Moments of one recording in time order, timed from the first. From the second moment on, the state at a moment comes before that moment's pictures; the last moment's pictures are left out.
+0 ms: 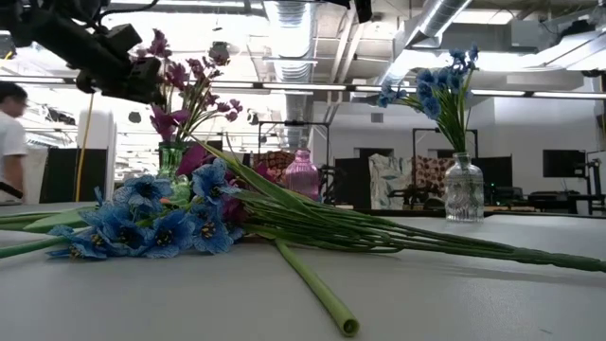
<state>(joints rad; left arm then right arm) 0.63 0.47 0.43 -0.24 -0.53 -0.02 0.14 1.49 1.18 0.18 0.36 0.15</state>
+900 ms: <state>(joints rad) 0.60 0.35 0.43 -0.60 0.15 -0.36 0.30 1.49 1.18 -0.07 0.36 0.29</state>
